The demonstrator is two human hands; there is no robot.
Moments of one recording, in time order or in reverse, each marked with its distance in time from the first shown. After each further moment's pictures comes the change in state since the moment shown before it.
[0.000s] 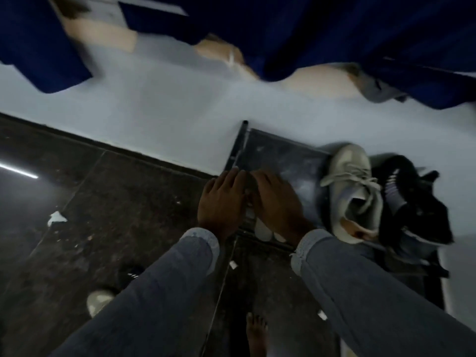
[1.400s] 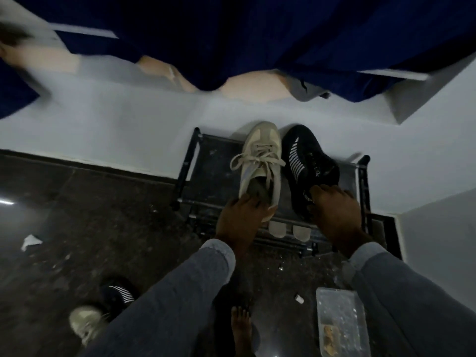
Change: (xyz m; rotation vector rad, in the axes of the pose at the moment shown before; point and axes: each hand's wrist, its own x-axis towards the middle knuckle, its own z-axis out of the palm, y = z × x) left_hand -0.009 0.151 0.007 0.107 -0.046 0.360; right_hand -0.124 0.118 -0.132 -0.451 -0.022 0.375
